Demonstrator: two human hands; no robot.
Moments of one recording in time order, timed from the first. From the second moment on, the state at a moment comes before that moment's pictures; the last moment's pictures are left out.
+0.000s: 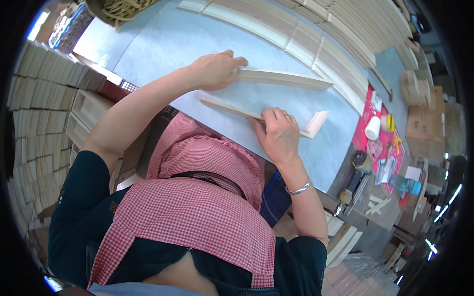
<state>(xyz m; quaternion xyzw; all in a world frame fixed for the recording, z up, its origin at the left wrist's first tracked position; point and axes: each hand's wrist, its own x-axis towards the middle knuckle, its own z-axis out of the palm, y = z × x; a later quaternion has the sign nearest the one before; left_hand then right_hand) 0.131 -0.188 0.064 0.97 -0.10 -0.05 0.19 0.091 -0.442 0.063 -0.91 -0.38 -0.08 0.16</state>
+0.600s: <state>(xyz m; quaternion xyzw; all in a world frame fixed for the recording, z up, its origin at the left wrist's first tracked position) 0.128 -0.177 0.063 0.95 0.05 0.00 0.31 0.083 -0.510 0.074 -0.95 -0.18 -0.21 0.14</state>
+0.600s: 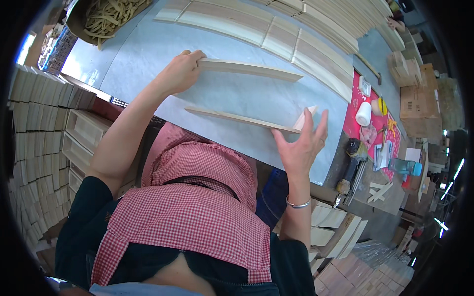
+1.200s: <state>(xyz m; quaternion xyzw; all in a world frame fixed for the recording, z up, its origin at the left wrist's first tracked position) 0.110 -0.179 0.087 0.92 0.09 -0.07 0.38 0.166 -0.543 0.048 -0.89 -0.16 0.01 0.43</state>
